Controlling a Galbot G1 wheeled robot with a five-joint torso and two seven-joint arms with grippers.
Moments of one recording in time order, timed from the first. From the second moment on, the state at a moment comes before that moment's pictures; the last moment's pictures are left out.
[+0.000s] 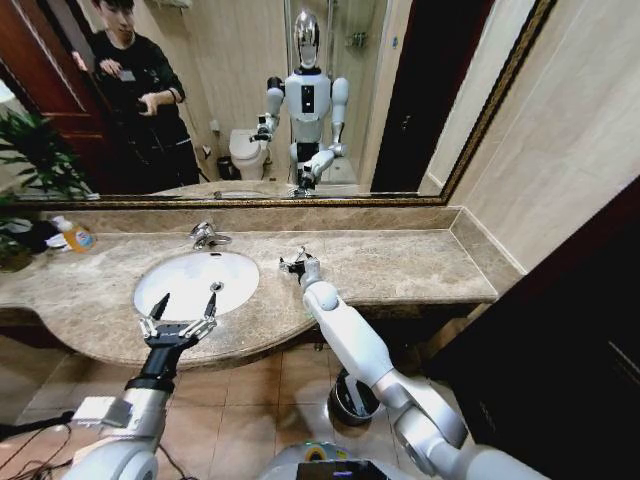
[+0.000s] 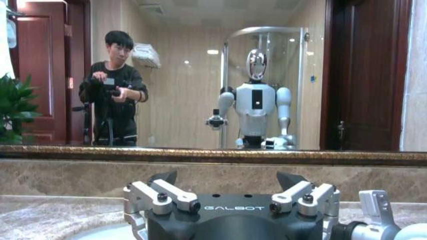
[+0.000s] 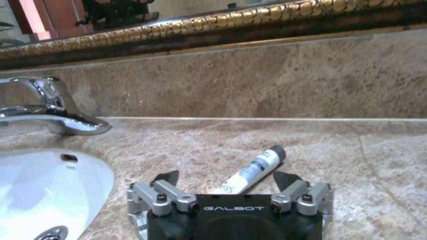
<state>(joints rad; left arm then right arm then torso) 1.84 -1.36 -0.82 -2.47 -0.37 0.04 0.05 -0.55 1.60 -0.06 1.19 0.39 -0.27 0.24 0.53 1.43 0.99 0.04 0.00</state>
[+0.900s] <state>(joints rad) 1.84 -1.36 -0.82 -2.47 -0.37 0.04 0.05 -0.58 1.56 -0.06 1.21 0.38 -0.25 0.23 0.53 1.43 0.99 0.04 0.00</state>
